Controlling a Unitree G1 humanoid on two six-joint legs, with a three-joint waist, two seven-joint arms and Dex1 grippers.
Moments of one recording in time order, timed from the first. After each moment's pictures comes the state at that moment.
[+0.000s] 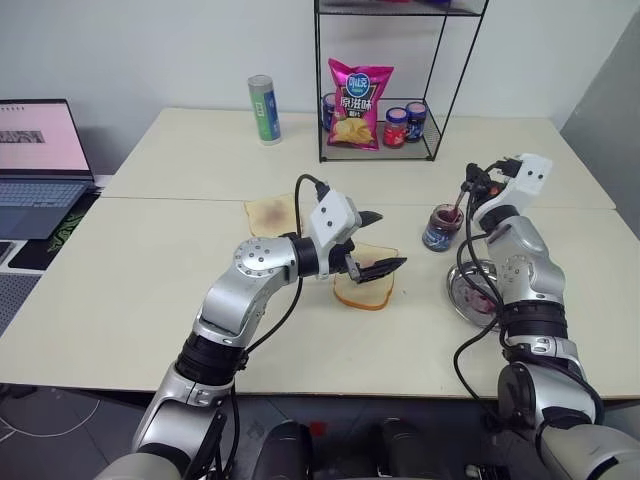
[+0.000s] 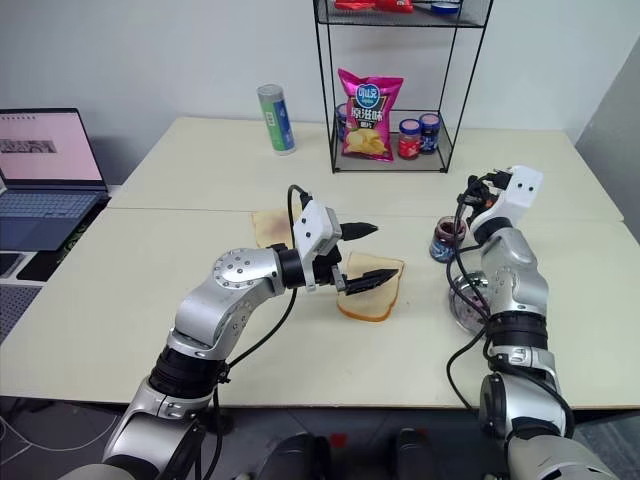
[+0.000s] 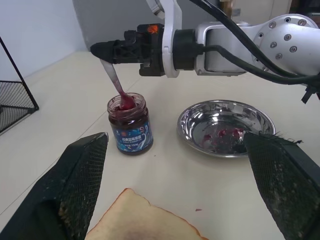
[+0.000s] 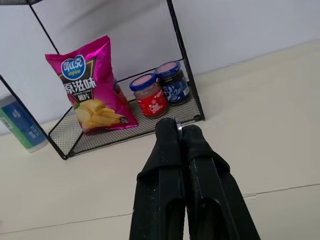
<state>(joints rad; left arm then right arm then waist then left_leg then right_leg) -0.59 0.32 -0.23 -0.15 -0.28 0.47 -0.82 -0.75 -0.26 -0.33 0.44 0.42 0.26 0.17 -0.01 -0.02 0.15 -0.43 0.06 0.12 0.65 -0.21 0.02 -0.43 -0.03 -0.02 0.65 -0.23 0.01</state>
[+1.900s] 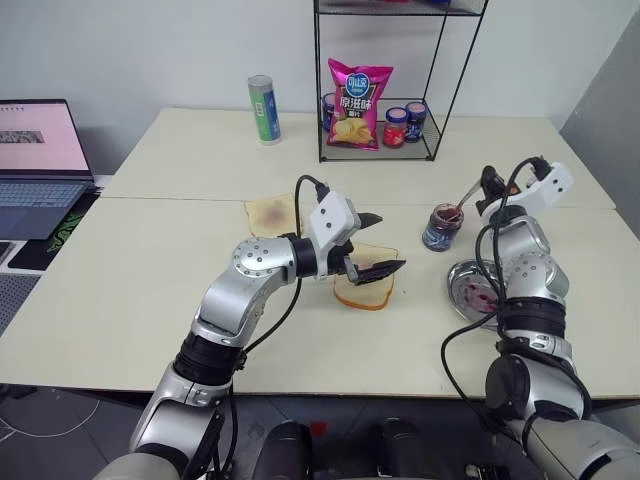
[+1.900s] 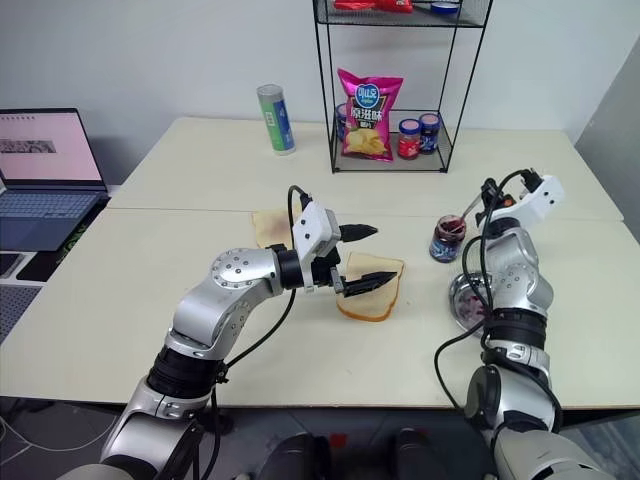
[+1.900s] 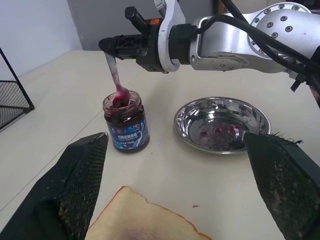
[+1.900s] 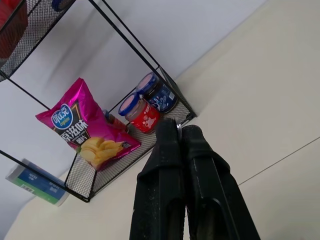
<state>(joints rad) -0.59 0.33 -0.23 -0.15 -0.28 0.47 -0.84 -0.79 -0.19 -0.51 0.44 0.62 0.34 0.03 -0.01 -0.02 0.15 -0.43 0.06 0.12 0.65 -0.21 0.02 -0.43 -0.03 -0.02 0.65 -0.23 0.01</state>
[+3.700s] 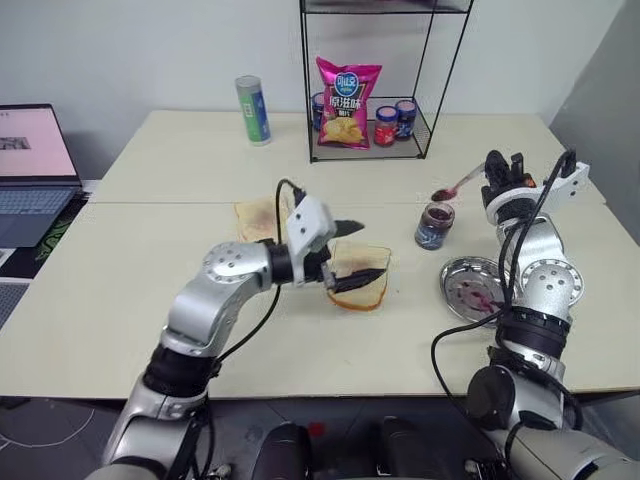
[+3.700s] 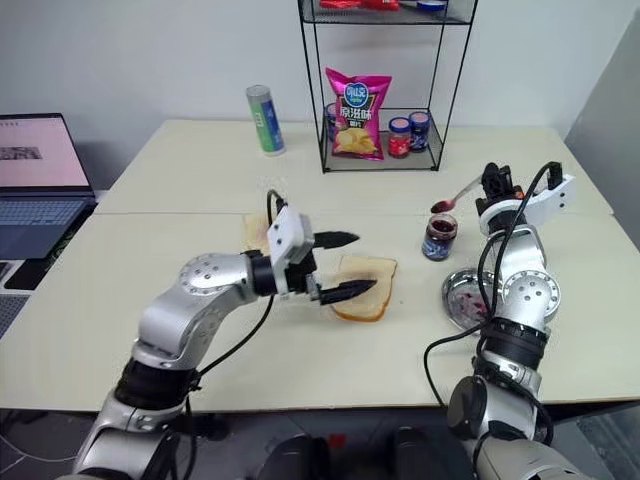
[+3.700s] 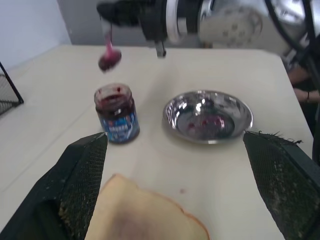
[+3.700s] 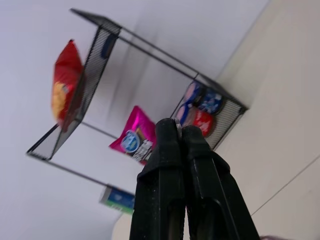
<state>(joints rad) -0.46 0.49 -0.16 -0.27 -0.36 0.52 -0.90 -0.71 -0.07 -0.56 0.01 1.00 0.60 -0.17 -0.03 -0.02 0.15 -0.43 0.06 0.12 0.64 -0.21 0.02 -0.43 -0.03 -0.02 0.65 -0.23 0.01</state>
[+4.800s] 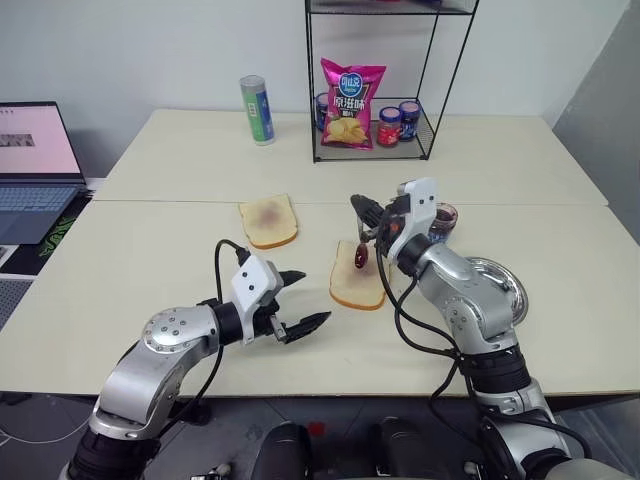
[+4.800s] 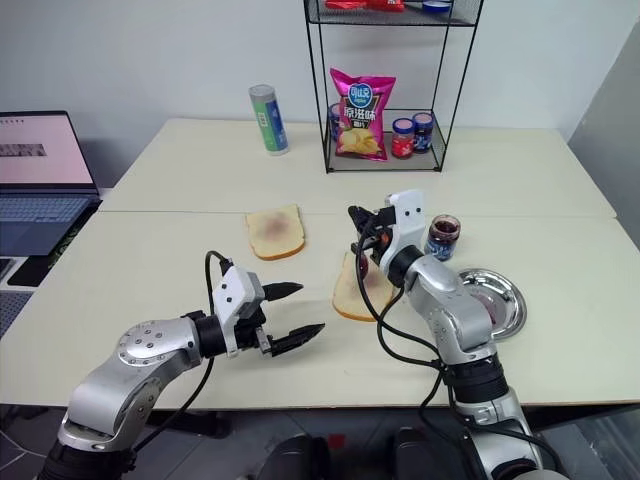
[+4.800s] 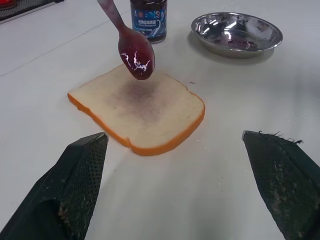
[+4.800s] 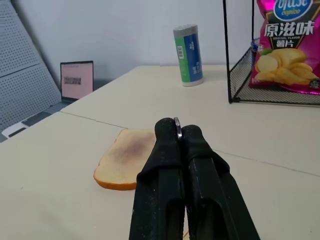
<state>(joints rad) -0.11 0.61 -0.04 -0.47 -0.39 0.56 -0.79 -0.53 -0.14 0.14 -0.10 0.40 0.46 0.26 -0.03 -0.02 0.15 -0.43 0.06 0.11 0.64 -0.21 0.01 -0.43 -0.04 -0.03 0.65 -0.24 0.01</state>
